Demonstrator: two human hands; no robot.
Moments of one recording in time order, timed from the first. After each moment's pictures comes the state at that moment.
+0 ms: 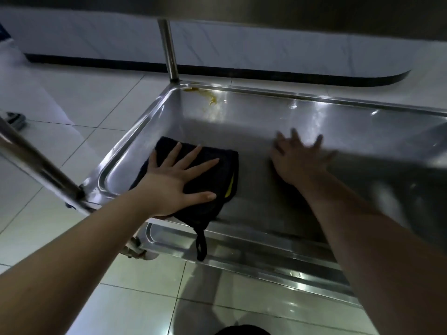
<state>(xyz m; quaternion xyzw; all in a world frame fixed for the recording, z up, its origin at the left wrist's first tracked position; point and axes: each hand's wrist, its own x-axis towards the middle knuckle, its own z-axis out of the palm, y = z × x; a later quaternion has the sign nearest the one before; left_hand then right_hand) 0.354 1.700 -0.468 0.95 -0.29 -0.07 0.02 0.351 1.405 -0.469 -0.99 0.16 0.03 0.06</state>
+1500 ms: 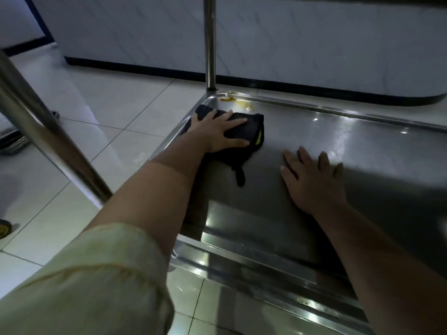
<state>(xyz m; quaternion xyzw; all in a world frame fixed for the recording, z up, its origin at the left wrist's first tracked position) 0.522 1.690 -0.461 0.96 -0.26 -0.06 0.03 0.366 1.461 -0.491 -1.00 0.08 -0.01 0.00</state>
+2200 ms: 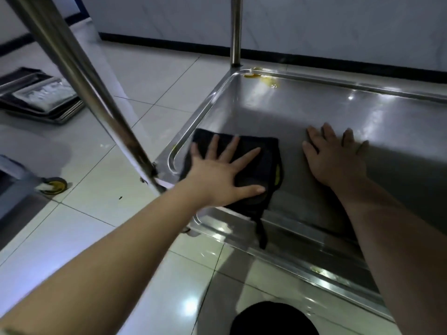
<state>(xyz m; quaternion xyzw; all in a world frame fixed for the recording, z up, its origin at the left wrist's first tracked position) 0.319 1.733 -0.467 0.98 -0.18 -0.10 0.00 0.355 1.470 -0.488 -1.00 0.08 0.01 0.03</state>
